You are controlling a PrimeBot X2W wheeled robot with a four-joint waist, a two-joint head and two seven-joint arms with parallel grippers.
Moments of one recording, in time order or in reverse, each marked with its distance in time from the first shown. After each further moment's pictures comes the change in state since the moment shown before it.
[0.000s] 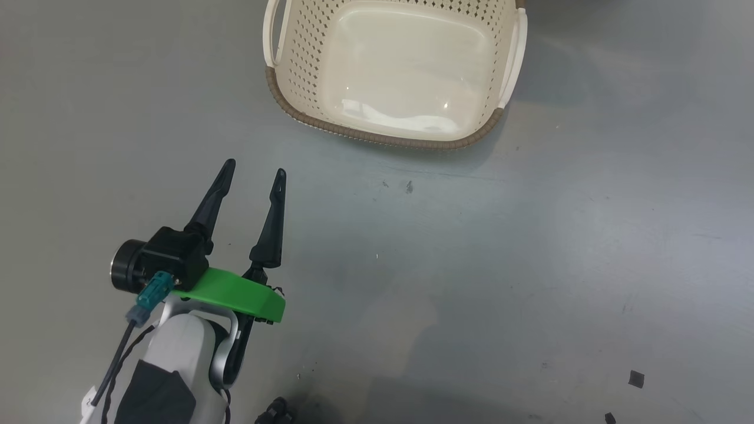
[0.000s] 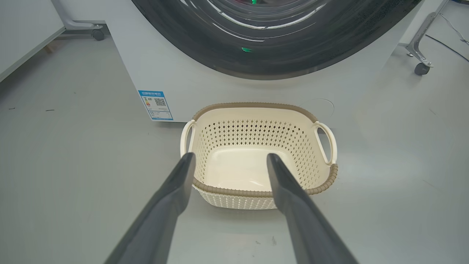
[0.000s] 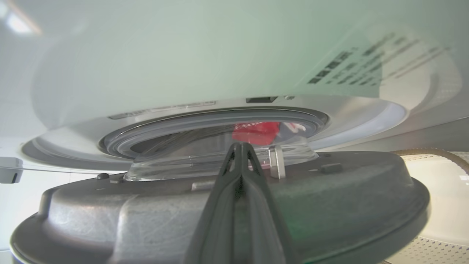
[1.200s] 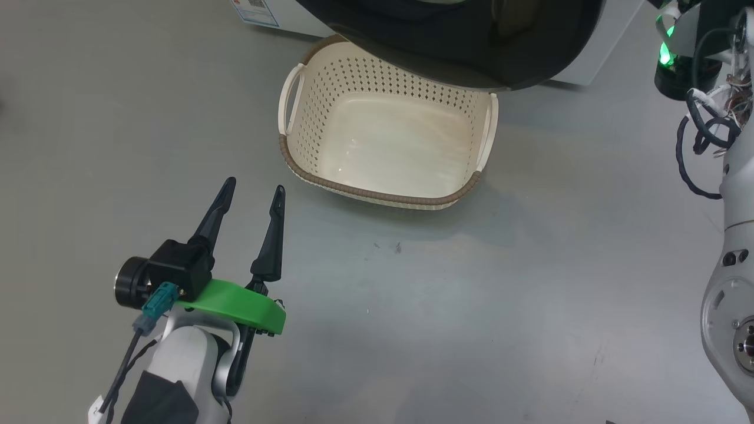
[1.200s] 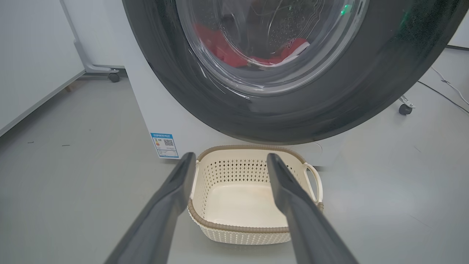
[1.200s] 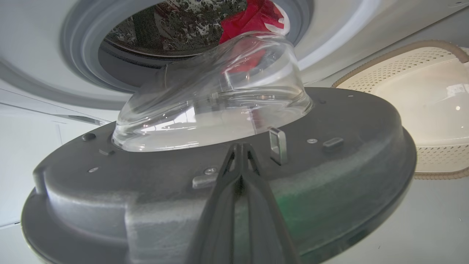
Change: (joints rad) left arm 0.025 0.000 -0.010 0.027 -0.008 0.021 0.000; right arm 0.262 0.033 0.004 0.100 0.070 -0.001 0.127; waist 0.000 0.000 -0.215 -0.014
